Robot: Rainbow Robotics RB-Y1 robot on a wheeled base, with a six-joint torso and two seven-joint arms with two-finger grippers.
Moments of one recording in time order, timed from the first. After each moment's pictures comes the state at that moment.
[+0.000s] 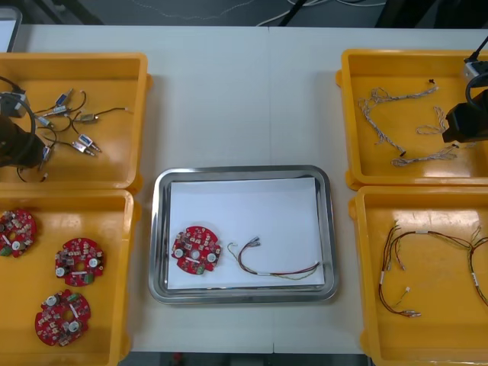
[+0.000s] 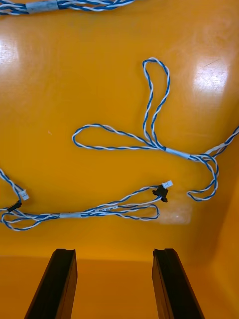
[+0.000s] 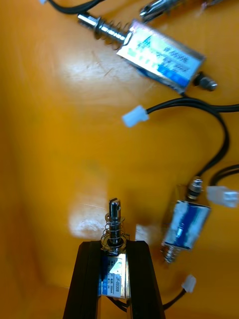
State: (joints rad) right arm -0.72 -0.78 -0.01 -1.29 -0.68 1.57 1.63; left arm -0.57 0.74 0.04 -1.28 0.44 1.42 -1.59
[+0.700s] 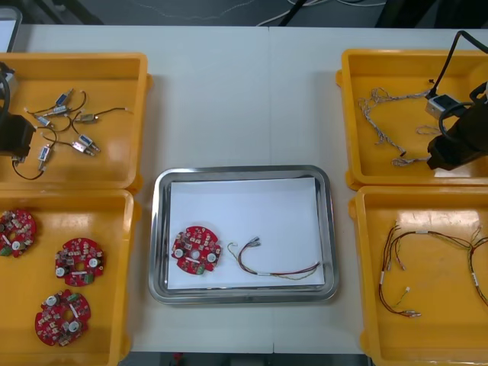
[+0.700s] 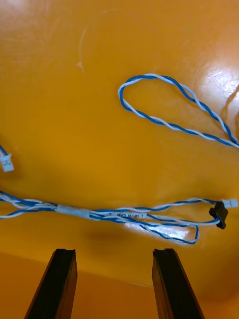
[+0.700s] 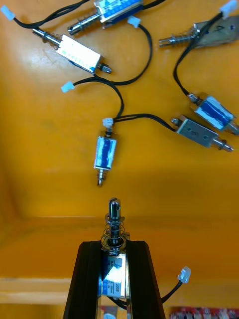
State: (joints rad) right arm -0.73 -0.77 0.14 -1.16 -0.71 1.48 1.89; left arm -0.57 0.74 0.20 -1.53 0.58 1.77 -1.59
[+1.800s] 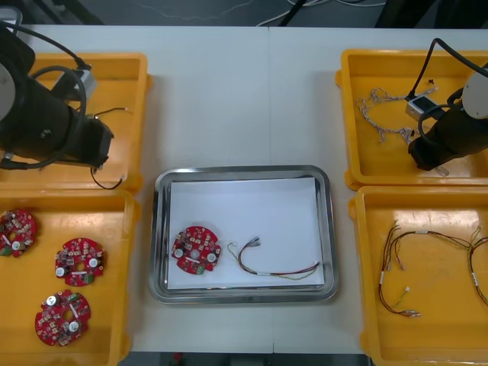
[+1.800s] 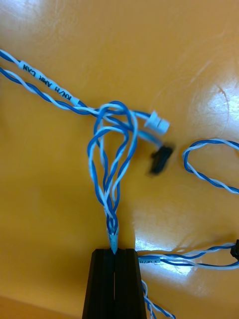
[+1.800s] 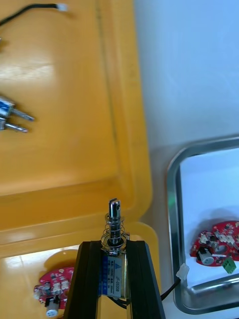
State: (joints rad) right arm -0.73 -0.73 0.19 -1.14 -0.72 1.39 1.91; left arm -0.53 0.65 0.01 -2.06 0.74 1.91 -1.18
